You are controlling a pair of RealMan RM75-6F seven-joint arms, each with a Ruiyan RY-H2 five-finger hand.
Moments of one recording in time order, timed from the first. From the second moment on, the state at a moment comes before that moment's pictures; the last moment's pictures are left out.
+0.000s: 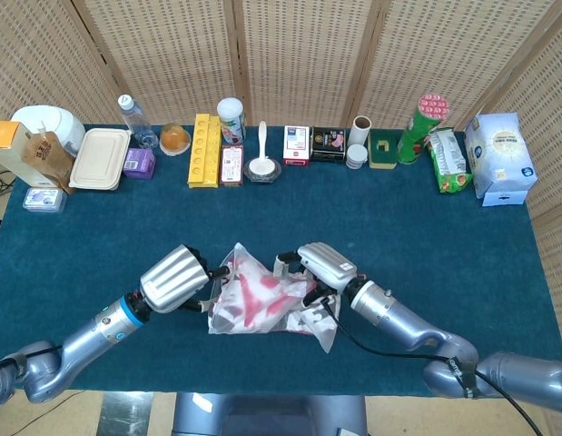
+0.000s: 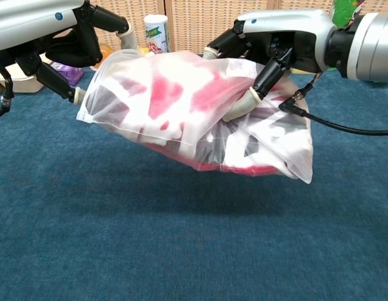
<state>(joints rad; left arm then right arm) -0.71 -1.31 -0.03 -1.56 1.83 1.25 0.03 0.87 -1.31 0.18 -1.69 -1.43 0.82 0.50</state>
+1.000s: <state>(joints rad) -0.74 -1.27 -0.01 -1.59 1.79 1.18 -0.08 0.88 -1.34 0.22 -1.68 -1.39 0.81 0.59</state>
